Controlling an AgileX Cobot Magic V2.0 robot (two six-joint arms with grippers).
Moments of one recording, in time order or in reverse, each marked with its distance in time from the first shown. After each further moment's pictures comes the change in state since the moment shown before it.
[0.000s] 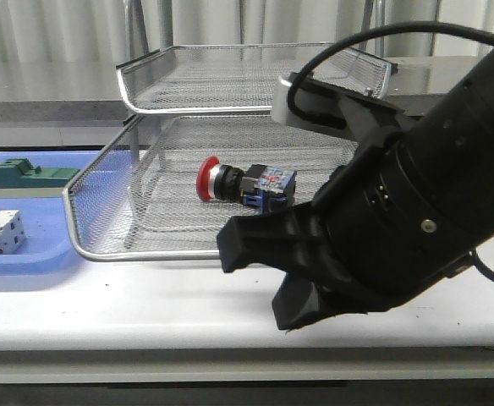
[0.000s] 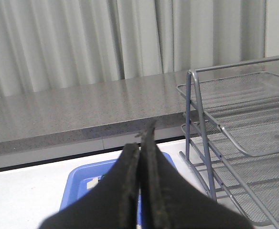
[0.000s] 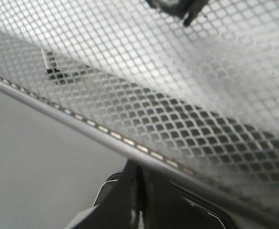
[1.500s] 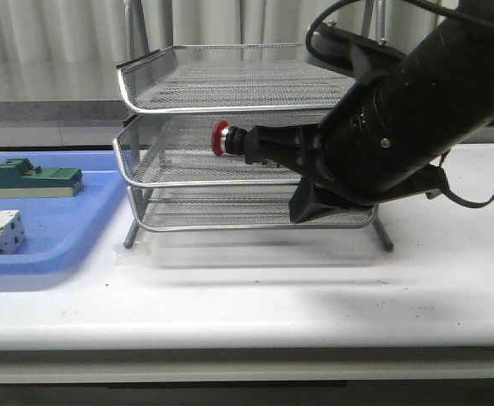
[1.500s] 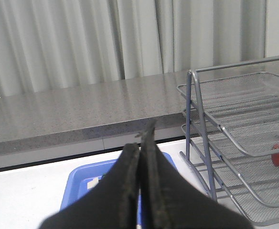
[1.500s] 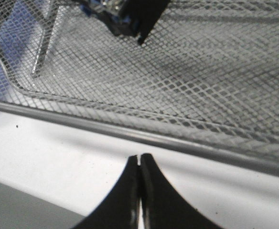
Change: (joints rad) left arm 0.000 0.000 0.000 0.000 -0.002 0.000; right arm -0.195 0.117 -0.172 -0.014 -0.073 -0.022
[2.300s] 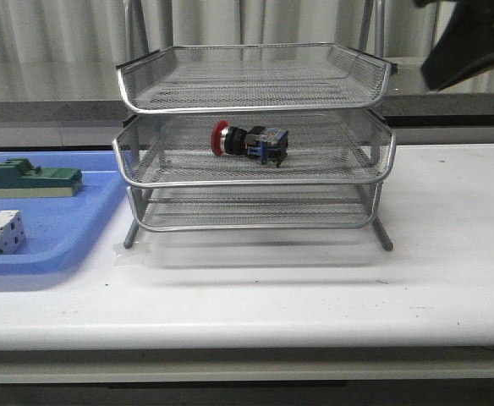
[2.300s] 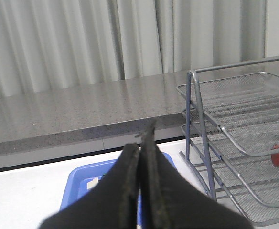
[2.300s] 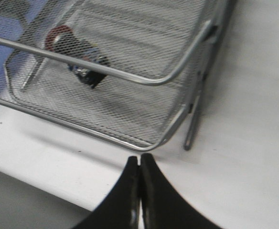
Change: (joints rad) left arm 0.000 0.000 0.000 0.000 0.000 0.000; right arm -0.207 -0.472 0.000 -0.353 0.366 -0.003
